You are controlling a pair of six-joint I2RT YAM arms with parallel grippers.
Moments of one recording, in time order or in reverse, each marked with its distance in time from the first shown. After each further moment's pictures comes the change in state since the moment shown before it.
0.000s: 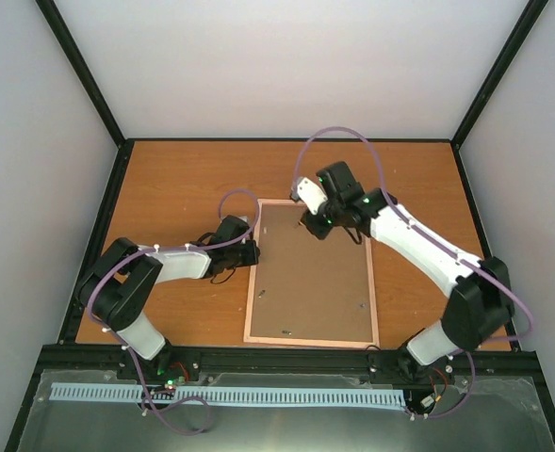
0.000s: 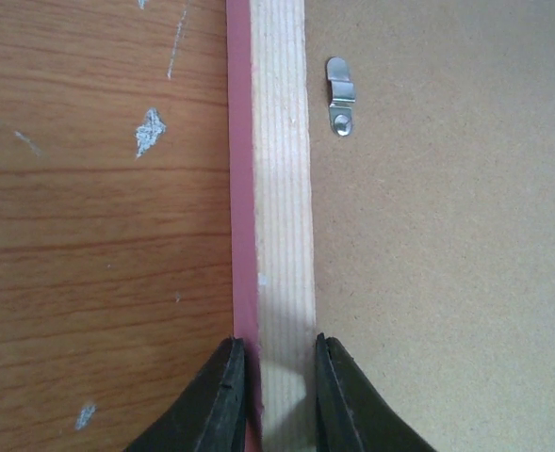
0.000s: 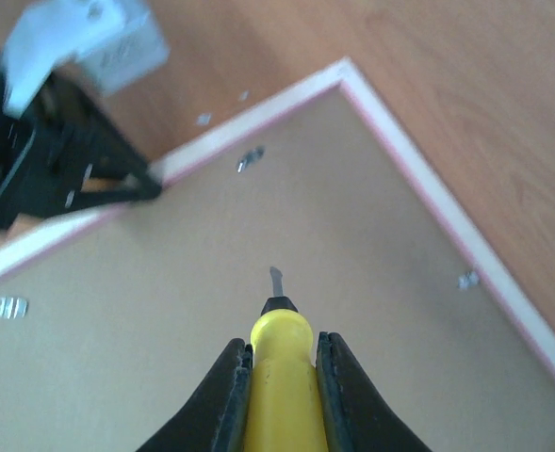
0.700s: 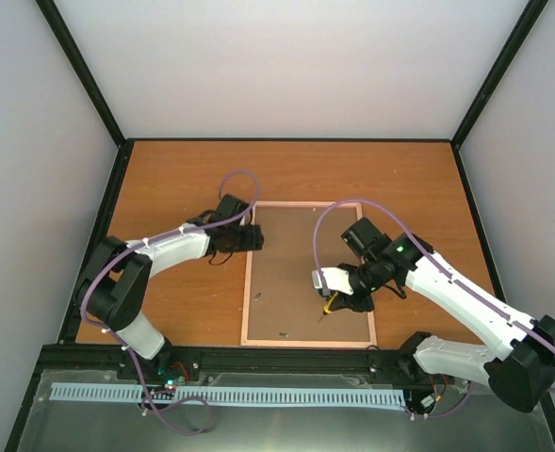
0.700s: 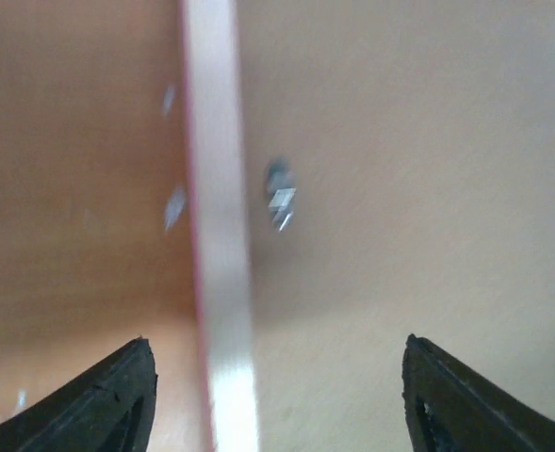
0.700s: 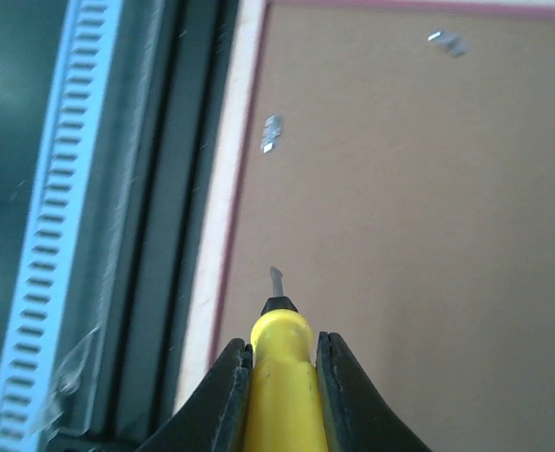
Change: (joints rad) left arm 0.053 -0.020 0.181 -0.328 0.009 0.072; right arm 0.064 -0.459 -0.396 -0.435 -0.360 -0.605
